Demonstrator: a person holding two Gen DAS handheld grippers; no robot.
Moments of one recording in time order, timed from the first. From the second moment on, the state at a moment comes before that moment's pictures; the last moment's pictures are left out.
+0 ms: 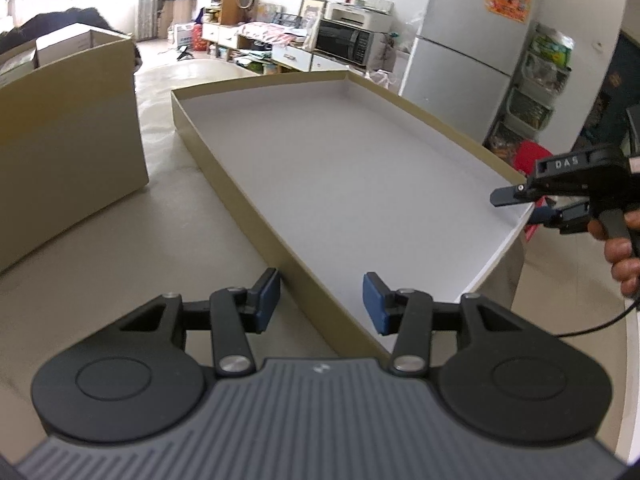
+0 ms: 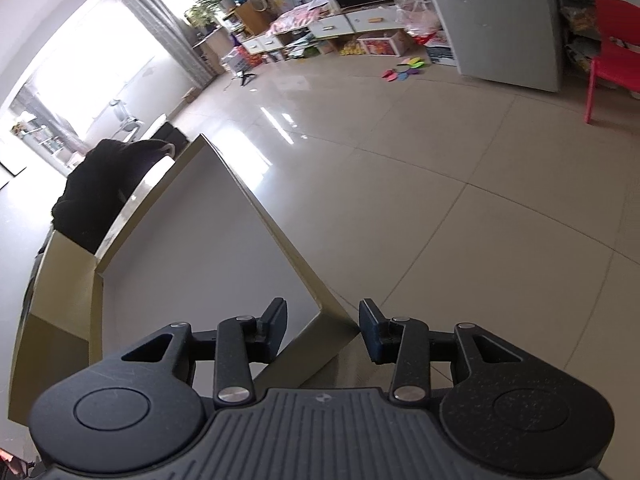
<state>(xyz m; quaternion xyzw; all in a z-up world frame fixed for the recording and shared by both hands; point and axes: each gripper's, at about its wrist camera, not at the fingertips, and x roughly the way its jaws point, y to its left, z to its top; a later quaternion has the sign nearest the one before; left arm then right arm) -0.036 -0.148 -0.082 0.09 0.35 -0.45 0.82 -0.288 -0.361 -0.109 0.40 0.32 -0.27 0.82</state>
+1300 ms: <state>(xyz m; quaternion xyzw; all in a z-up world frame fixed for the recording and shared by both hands) -0.035 -0.143 -0.089 0.07 0.35 -0.49 0.80 -0.325 -0.408 -0.141 0.55 0.13 -0.24 0.79</state>
